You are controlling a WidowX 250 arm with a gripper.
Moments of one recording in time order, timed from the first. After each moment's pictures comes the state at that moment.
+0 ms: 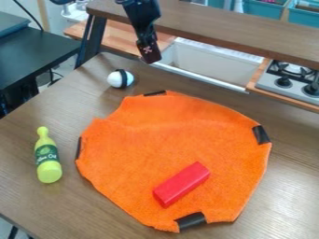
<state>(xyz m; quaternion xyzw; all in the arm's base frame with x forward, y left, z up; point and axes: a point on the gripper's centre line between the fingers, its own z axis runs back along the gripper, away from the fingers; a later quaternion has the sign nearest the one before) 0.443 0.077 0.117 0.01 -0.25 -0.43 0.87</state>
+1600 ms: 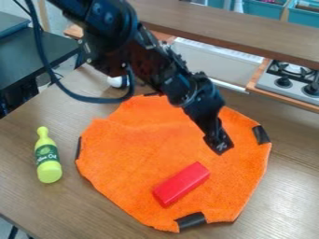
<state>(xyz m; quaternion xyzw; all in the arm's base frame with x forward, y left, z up) 0.357 -0.090 0.057 -0.09 -0.32 -0.35 0.87</state>
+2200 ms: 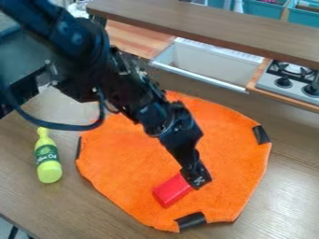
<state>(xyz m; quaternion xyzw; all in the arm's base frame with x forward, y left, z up) 0.307 -0.081 0.037 -0.09 -0.27 -0.32 0.90</state>
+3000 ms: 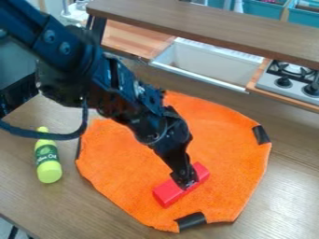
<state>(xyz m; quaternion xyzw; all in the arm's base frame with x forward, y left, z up) 0.302 -0.063 0.032 -0.02 -0.28 -0.28 0.92</state>
